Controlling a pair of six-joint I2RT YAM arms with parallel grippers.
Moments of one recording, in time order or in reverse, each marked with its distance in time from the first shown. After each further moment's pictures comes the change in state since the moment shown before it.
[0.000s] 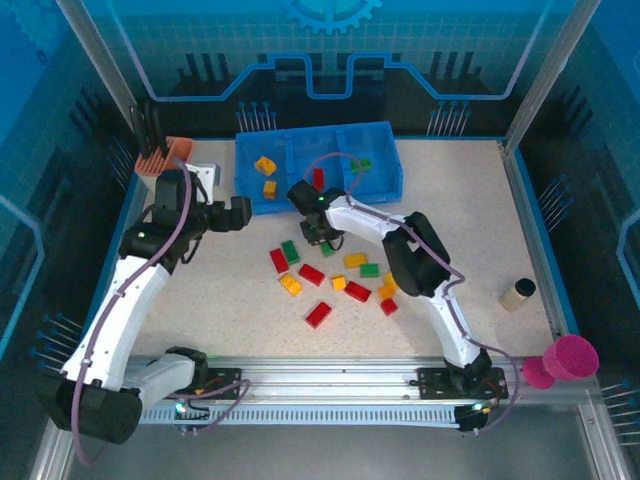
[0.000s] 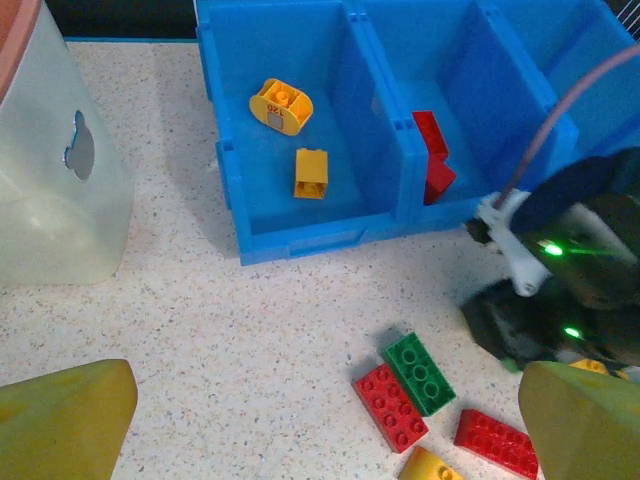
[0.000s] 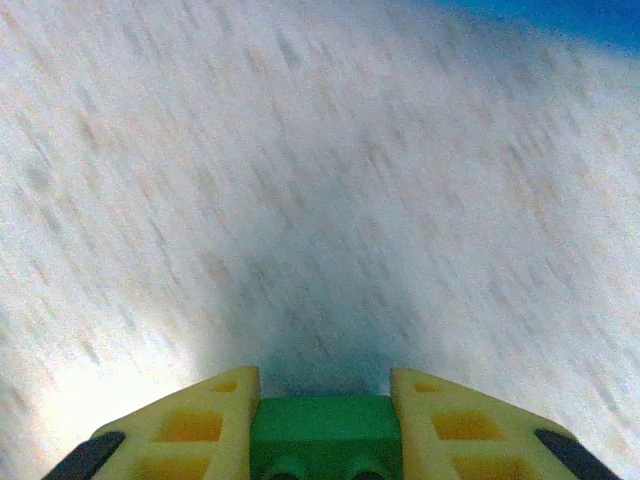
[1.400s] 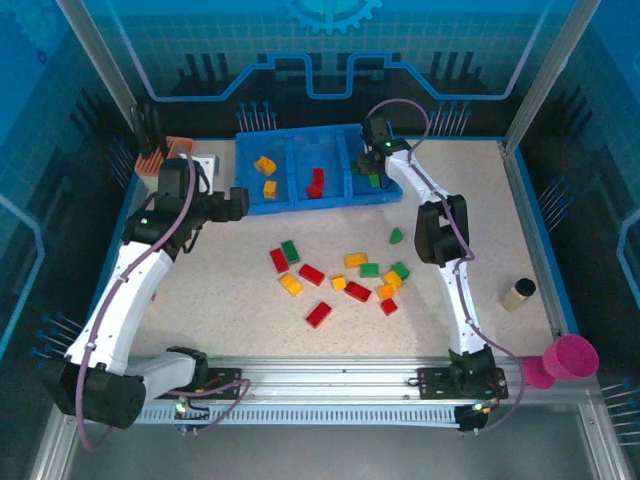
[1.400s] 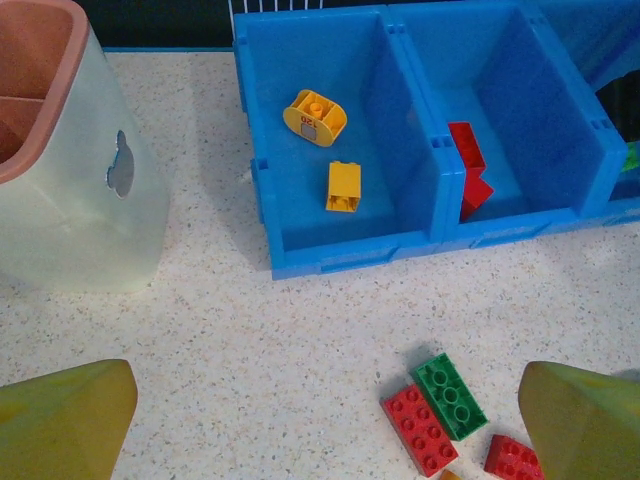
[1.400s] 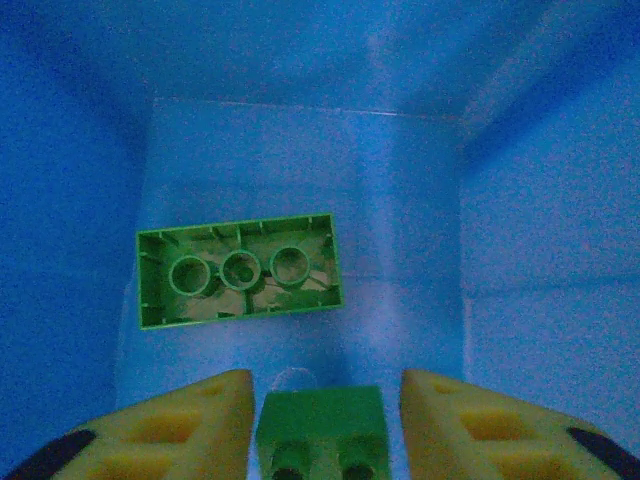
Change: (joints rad) left arm 0.006 0.074 0.082 -0.025 -0.063 0.009; right arm -0.424 0.274 0.520 0.145 -0.045 -0.281
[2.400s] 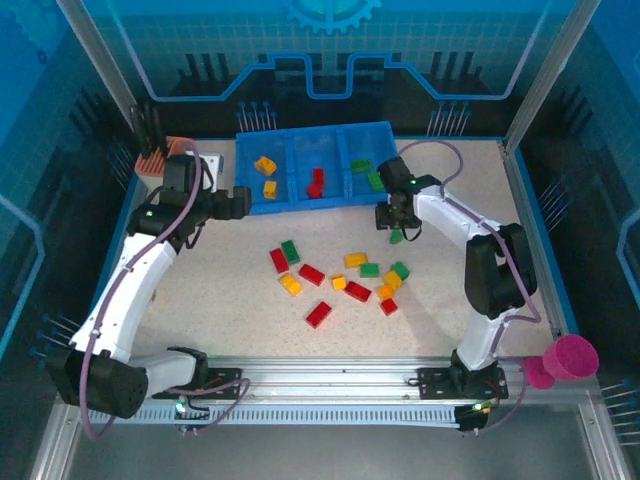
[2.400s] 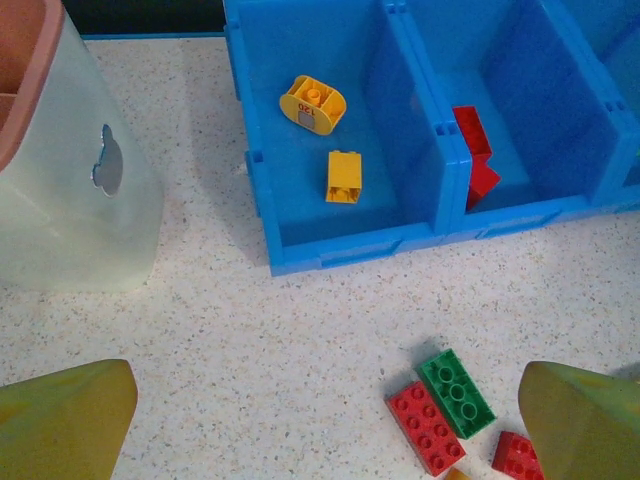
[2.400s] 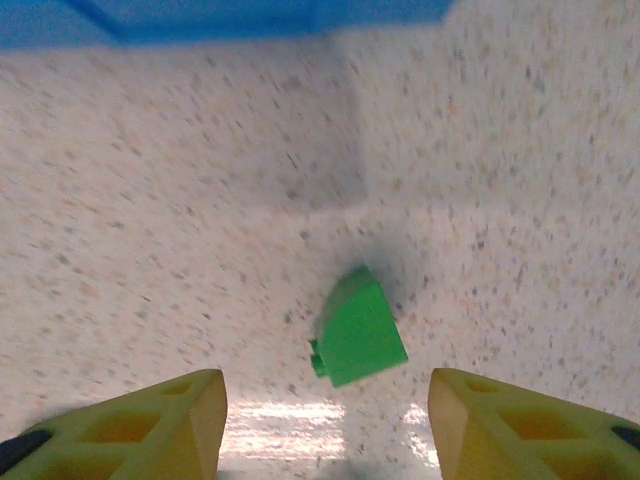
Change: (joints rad) left arm 0.001 0.053 0.020 -0.005 0.008 0.019; right arm 0.056 -0.730 -0.977 -0.067 -0.028 0.227
